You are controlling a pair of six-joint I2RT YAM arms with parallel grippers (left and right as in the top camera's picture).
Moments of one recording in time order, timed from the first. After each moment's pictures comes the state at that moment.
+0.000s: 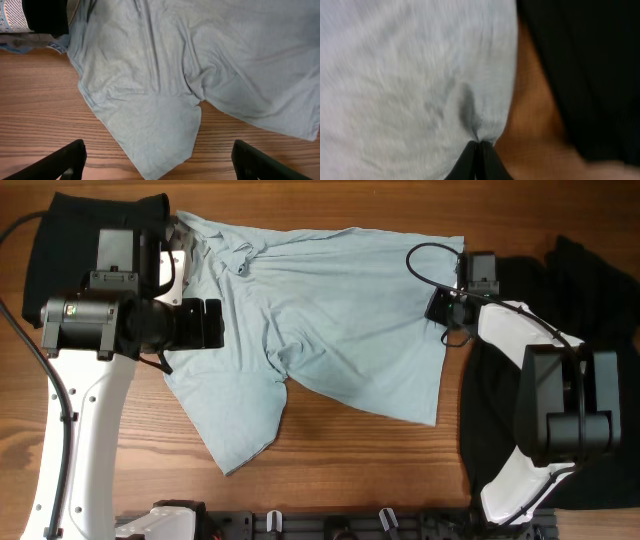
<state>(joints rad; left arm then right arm) -0.08 1.40 1.56 -1.35 0.07 -0.12 0.03 1.93 1.10 -0.24 -0.04 0.42</state>
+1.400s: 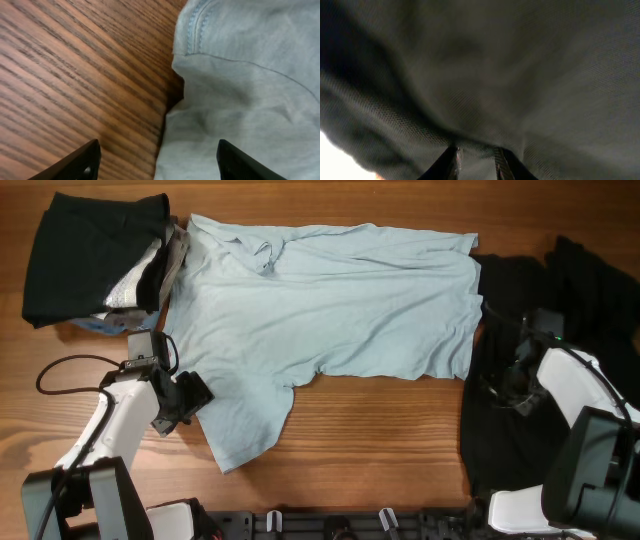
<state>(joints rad) 0.17 1.46 0.68 -0.67 0.04 -0.50 -0.28 1.62 0.83 -0.75 0.04 0.57</state>
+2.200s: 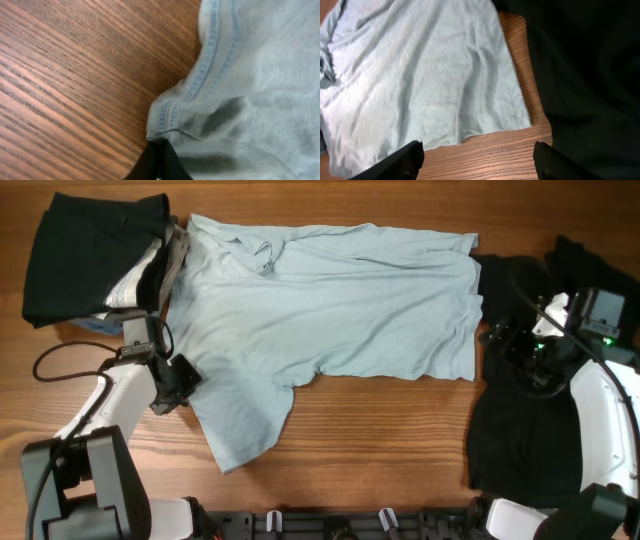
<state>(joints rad) 0.18 1.59 0.74 -0.56 0.04 -0.52 -0.34 1.39 0.98 -0.82 -0.40 0.26</state>
